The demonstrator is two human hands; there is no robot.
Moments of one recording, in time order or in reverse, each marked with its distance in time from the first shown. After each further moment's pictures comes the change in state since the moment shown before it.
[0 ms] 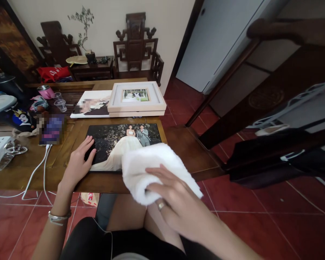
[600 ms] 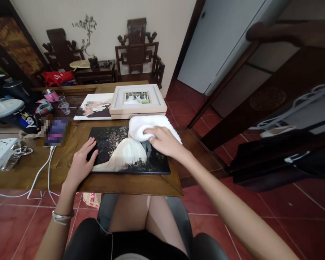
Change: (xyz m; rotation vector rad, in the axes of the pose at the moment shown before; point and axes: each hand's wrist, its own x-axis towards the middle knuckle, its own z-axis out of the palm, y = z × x) left_hand 0.000 0.001 -0.002 0.000 0.012 -0.011; right_hand 0.100 0.096 -0.003 -0.062 0.059 0.250
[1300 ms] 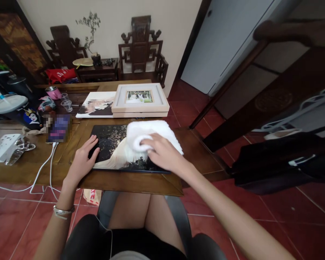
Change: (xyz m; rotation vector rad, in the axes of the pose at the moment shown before) left_hand -0.001 -0.003 0.000 0.036 -0.016 0.033; right_hand -0.027 -0.020 0.008 0.000 -0.027 -0.182
